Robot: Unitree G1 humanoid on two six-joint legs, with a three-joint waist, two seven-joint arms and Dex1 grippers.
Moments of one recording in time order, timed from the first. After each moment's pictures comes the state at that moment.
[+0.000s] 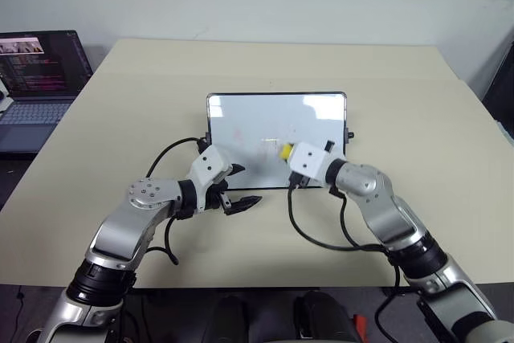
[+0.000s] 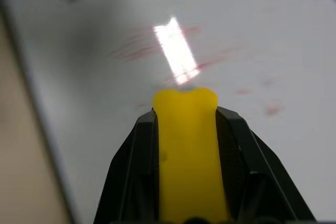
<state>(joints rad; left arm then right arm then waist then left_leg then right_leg) -0.31 0.65 -0.12 -0.27 -0.29 0.58 -0.86 -0.50 -0.40 0.45 -0.17 -0.33 0.42 0.63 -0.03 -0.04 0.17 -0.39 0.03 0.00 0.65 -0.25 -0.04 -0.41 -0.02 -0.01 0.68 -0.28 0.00</state>
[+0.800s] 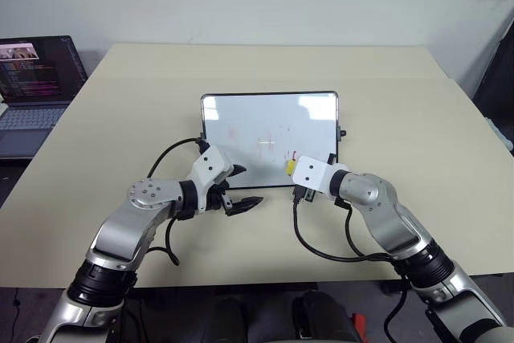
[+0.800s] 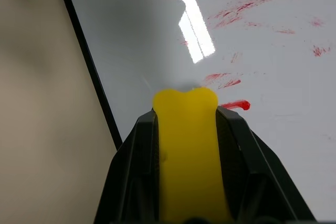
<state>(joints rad) -0.31 0.65 -0.12 -0.28 -0.30 0.60 -0.86 -0.50 -0.41 0.45 -0.16 -0.37 0.45 0.62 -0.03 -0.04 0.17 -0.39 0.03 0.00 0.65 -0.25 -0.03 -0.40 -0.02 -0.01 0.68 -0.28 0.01</state>
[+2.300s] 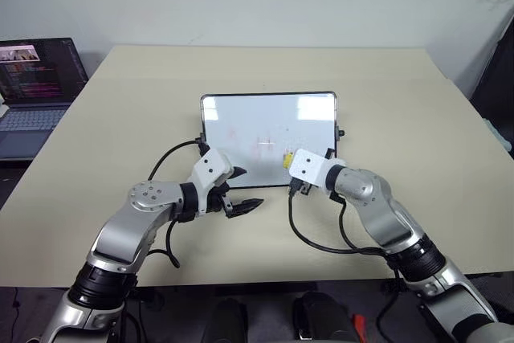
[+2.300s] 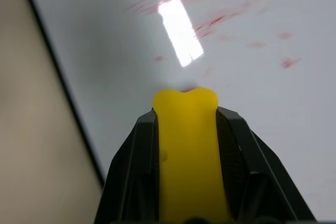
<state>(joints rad) -0.30 0.64 -0.12 -0.29 -0.30 0.60 -0.86 -0.56 -0.36 0.42 -0.09 -0.38 0.42 0.53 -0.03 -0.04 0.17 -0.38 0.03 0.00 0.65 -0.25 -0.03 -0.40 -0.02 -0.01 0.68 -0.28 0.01</state>
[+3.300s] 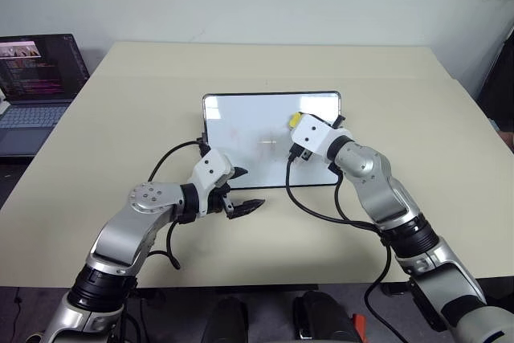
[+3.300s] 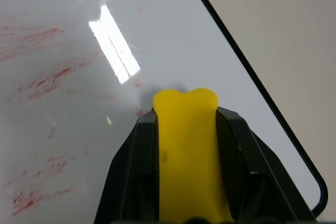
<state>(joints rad) -0.29 0.64 -0.12 -0.31 -0.31 0.61 -0.84 -0.65 -0.33 0.37 -0.01 -0.41 0.34 0.43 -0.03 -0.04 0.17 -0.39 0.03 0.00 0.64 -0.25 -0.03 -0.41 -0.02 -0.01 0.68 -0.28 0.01</state>
